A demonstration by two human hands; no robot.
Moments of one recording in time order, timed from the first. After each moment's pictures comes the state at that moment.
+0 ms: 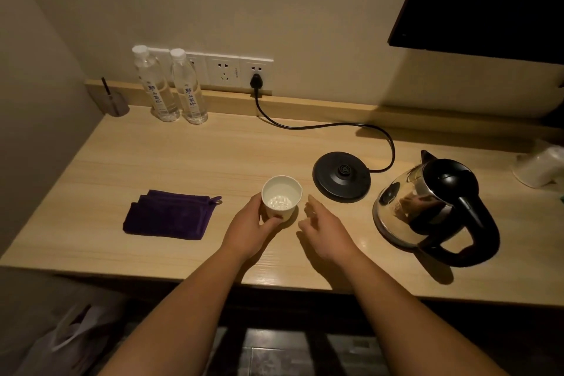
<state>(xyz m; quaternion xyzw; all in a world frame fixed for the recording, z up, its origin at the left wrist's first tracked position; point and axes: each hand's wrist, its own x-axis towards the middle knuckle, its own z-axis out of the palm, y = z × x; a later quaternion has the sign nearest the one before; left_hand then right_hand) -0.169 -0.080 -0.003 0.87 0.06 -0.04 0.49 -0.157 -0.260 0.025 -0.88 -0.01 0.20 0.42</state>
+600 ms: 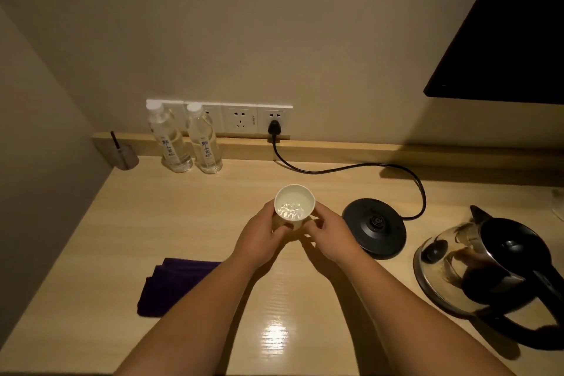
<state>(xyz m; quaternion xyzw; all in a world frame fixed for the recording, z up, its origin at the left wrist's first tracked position) -0.058 -0.022 0.010 0.88 0.01 -0.03 0.47 -0.042 -0.192 0.029 -0.86 -0.03 0.15 0.50</state>
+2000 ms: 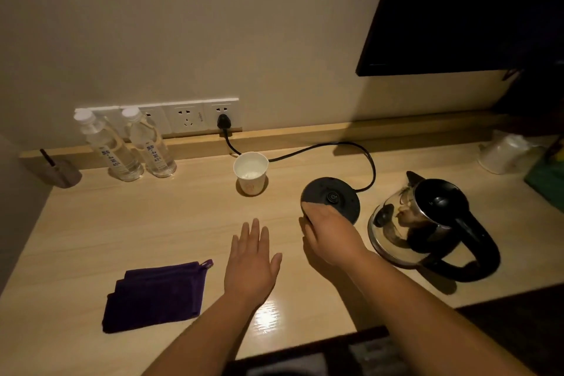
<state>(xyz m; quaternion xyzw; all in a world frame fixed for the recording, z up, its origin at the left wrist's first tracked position) -0.122 -0.077 -0.028 0.99 -0.09 -0.11 0.09 -0.092 -0.265 0.050 -0.98 -0.11 0.06 0.18</state>
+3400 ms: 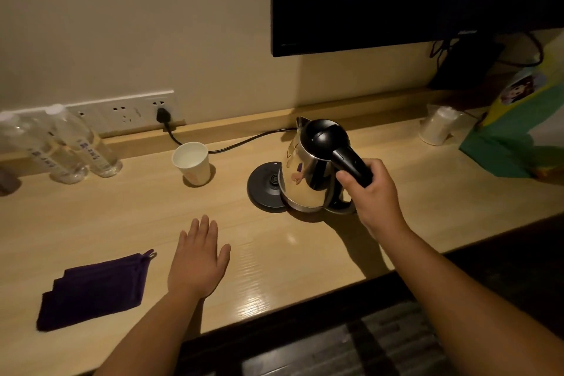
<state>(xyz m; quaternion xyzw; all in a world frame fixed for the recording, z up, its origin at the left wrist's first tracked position) -0.136 -0.085 -0.035 0.99 -0.09 -0.08 0.05 -0.149 -0.404 0.114 -0.81 0.16 -0.12 0.55</state>
